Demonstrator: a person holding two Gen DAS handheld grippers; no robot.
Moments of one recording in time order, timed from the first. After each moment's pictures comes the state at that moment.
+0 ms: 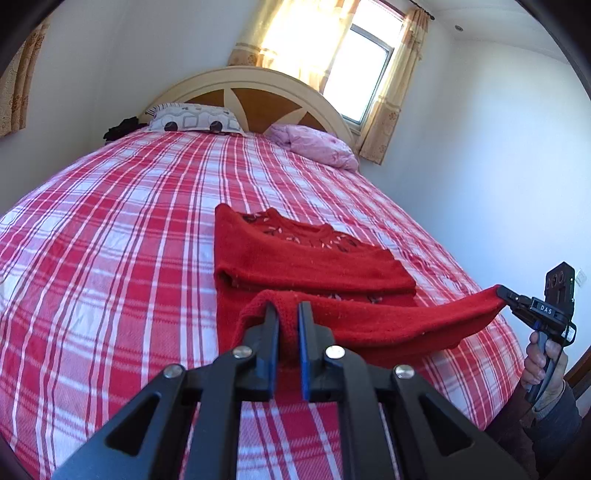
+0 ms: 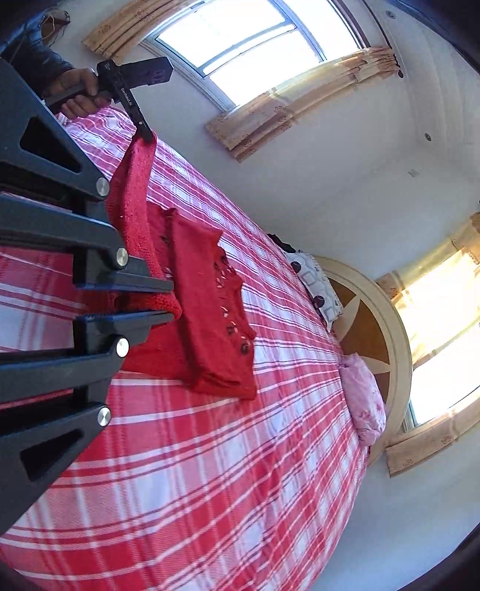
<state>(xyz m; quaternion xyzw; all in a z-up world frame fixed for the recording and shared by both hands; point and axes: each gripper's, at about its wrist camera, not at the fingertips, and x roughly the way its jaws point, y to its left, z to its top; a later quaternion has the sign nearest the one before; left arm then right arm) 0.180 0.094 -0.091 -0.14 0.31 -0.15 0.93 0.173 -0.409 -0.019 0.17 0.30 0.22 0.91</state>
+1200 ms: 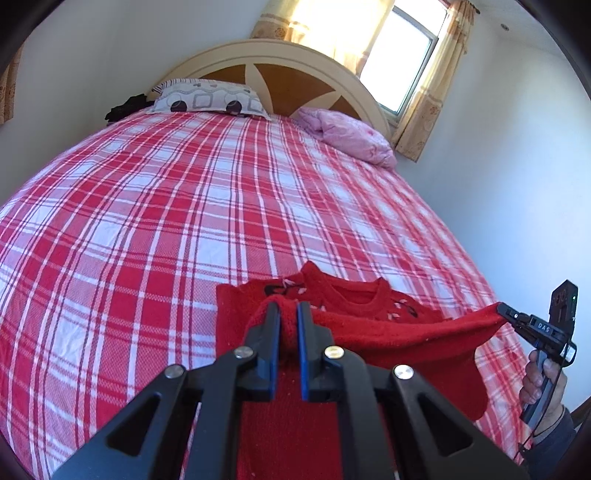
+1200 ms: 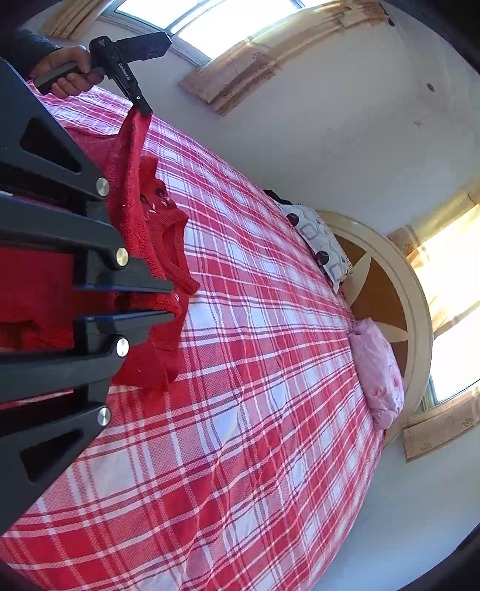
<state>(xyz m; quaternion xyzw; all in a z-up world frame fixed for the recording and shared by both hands) 0.402 0.090 -0.099 -0.15 0.36 -0.11 0.91 0.411 -0.394 -0.042 0.18 0.36 0.16 0.90</state>
